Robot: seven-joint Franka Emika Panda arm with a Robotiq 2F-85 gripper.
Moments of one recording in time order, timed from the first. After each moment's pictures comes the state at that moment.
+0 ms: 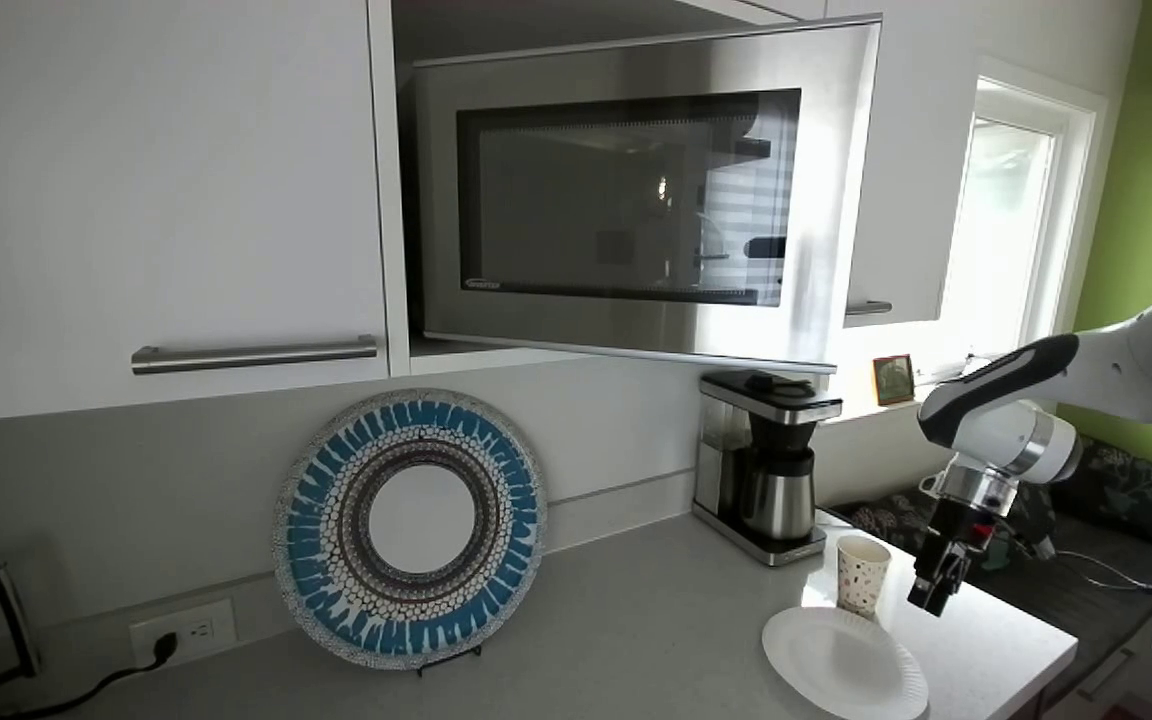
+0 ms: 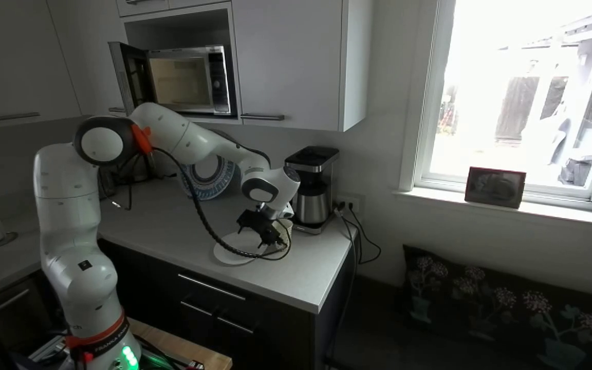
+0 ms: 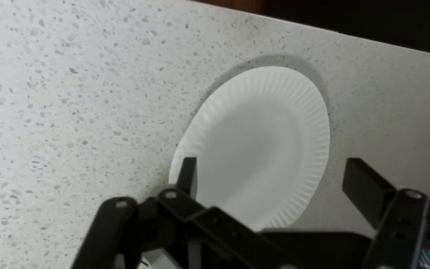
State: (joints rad) arm -0.27 0.15 -0.40 -2.12 0.51 1.83 -1.01
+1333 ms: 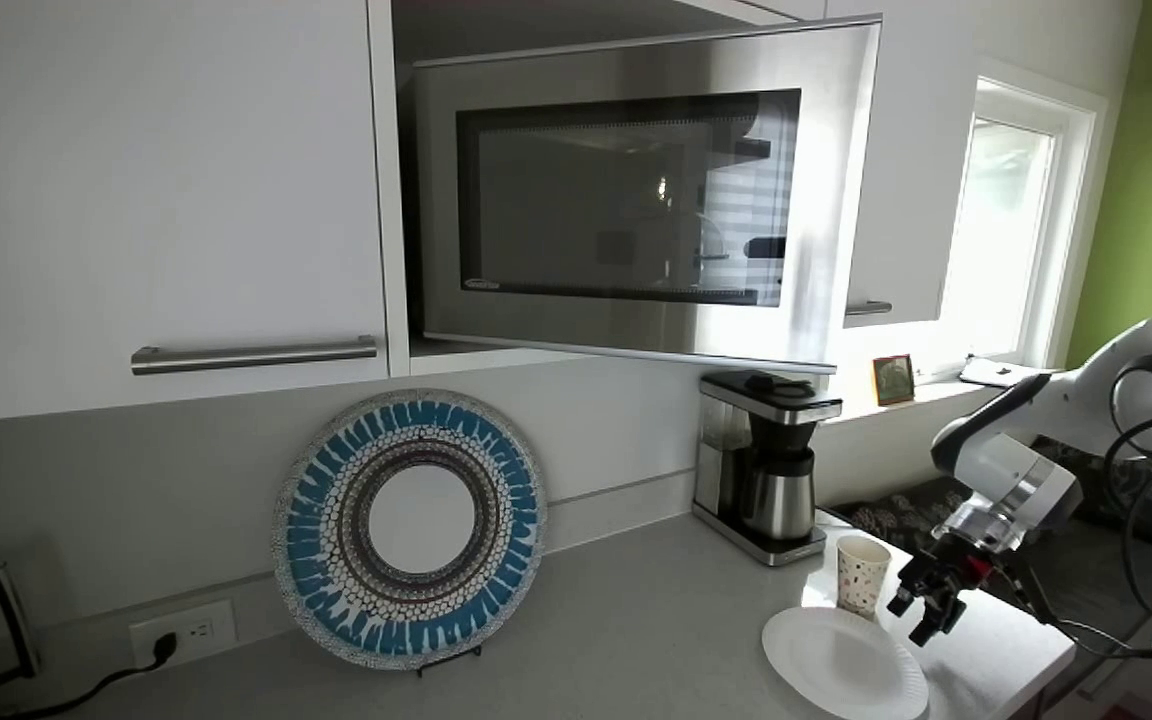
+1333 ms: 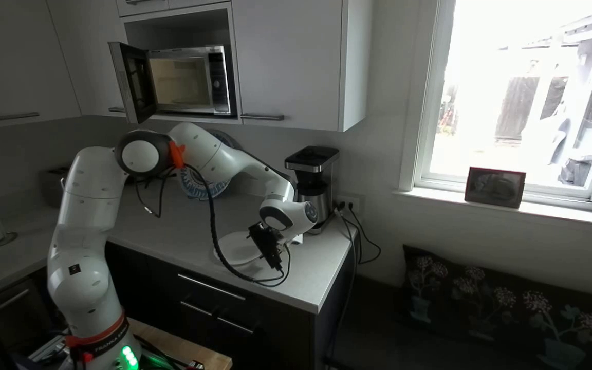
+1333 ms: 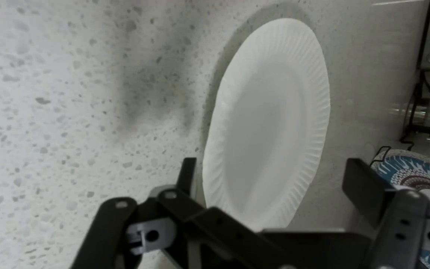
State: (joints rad) arm -0.46 0.39 -0.31 -2.00 0.79 1.71 -1.00
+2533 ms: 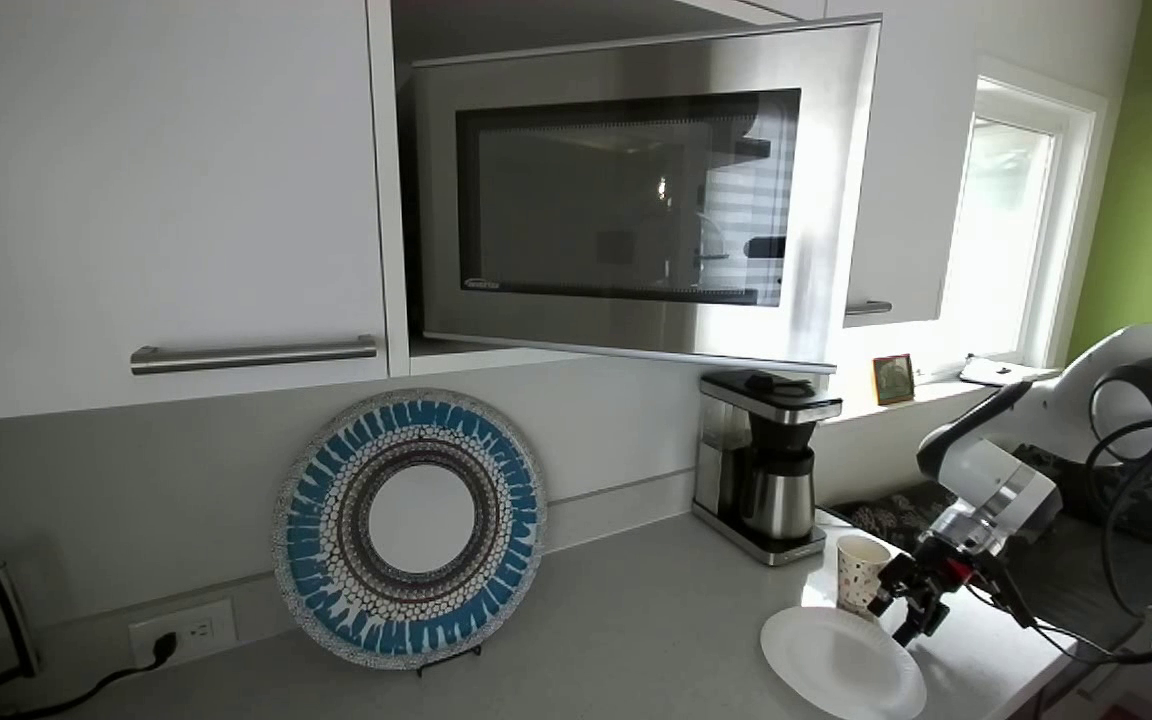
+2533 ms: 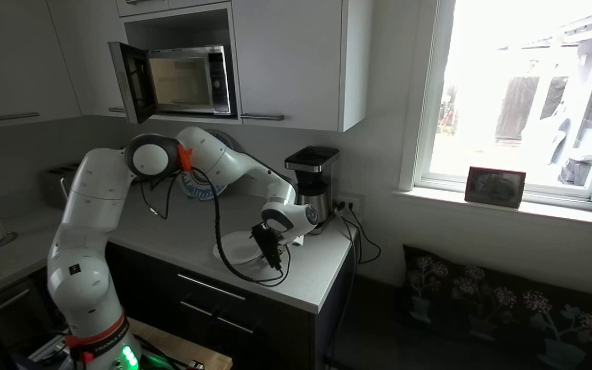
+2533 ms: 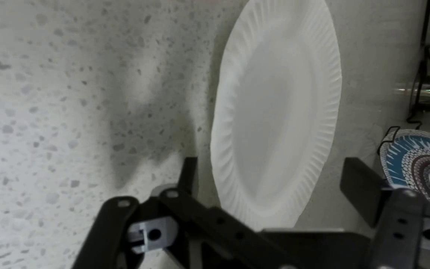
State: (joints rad) arm -0.46 0.44 -0.28 -1.96 0.84 1.73 -0.94
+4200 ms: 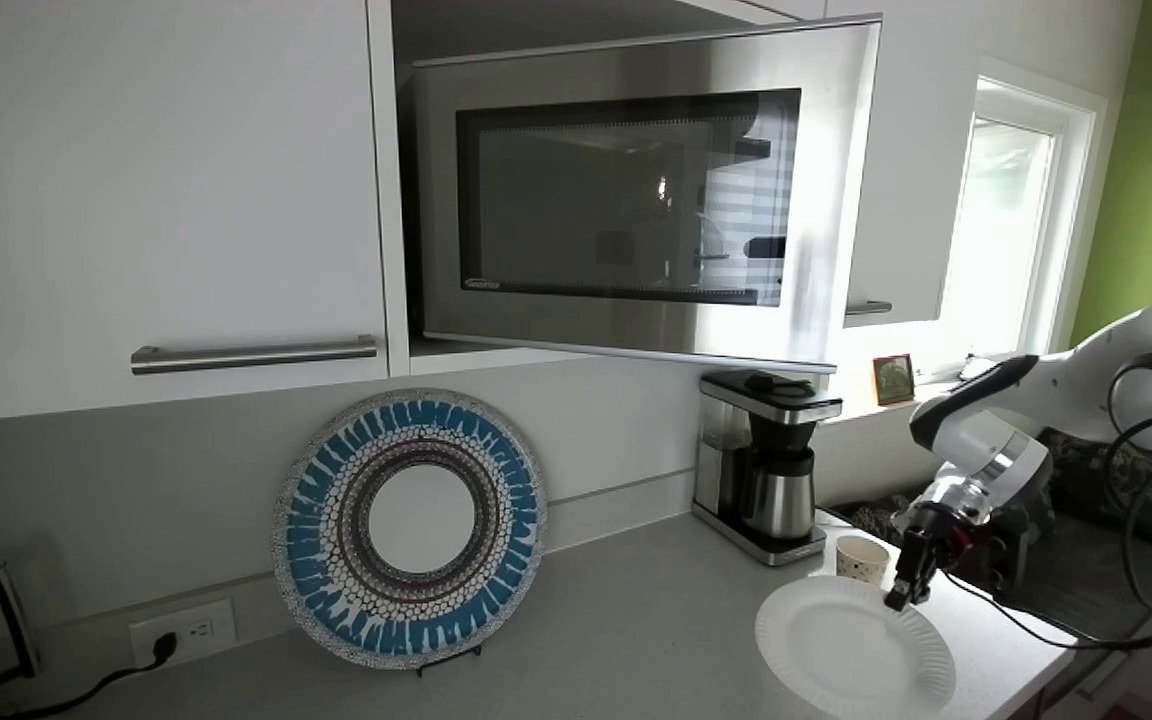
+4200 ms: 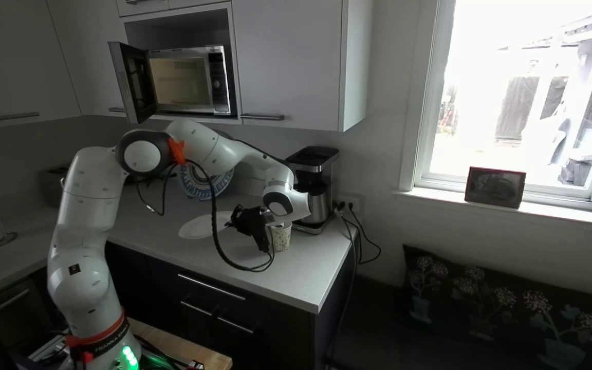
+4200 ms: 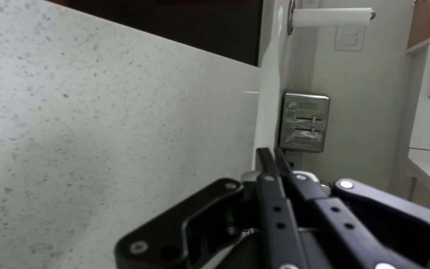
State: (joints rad) arm -0.47 0.38 -0.25 -1.90 0.76 1.24 -1.07
